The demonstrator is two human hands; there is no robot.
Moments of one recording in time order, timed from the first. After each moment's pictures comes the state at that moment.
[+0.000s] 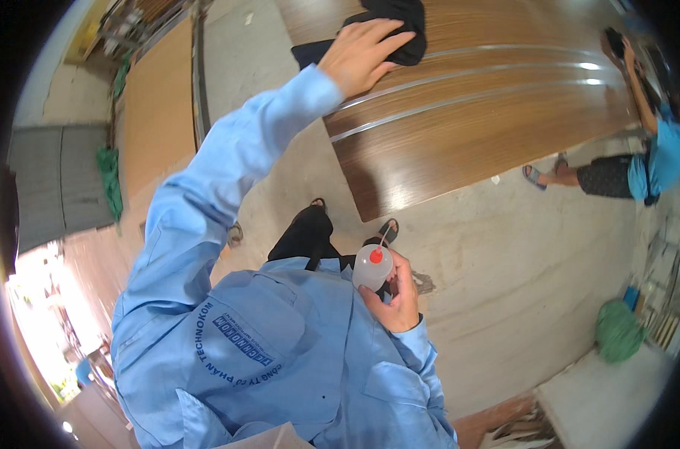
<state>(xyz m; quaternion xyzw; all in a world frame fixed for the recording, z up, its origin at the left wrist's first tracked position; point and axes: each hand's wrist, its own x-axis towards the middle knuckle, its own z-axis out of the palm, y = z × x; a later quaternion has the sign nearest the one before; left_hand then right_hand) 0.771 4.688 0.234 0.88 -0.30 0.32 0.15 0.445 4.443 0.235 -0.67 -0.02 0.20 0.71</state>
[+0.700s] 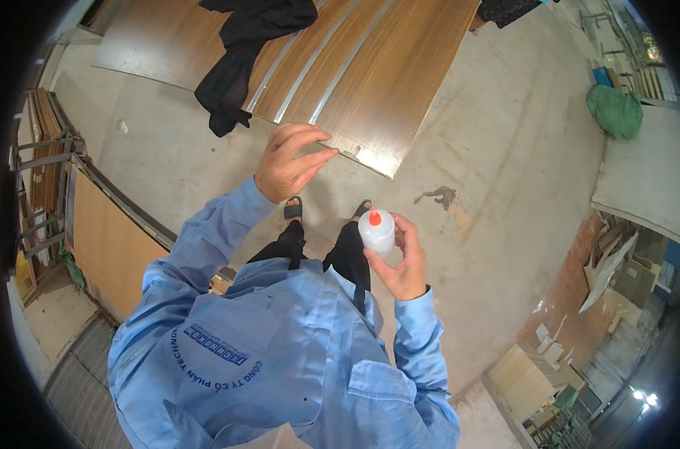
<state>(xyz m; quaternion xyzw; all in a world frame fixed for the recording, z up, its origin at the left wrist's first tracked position) 0.659 4.757 0.172 0.70 -0.55 0.13 0.43 0.399 4.612 0.220 -0.77 0.27 -0.04 0.58</state>
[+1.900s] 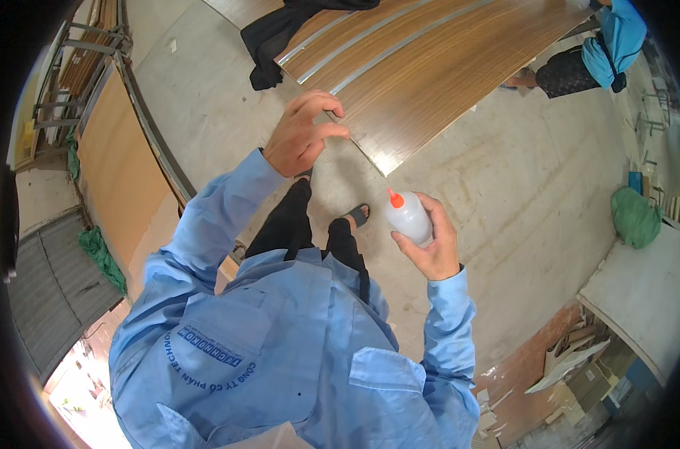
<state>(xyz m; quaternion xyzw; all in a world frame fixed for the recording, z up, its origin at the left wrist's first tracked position) 0.620 4.744 0.180 0.79 -0.44 0.12 0.41 0.430 4.475 0.221 -0.82 0.04 0.06 0.57</state>
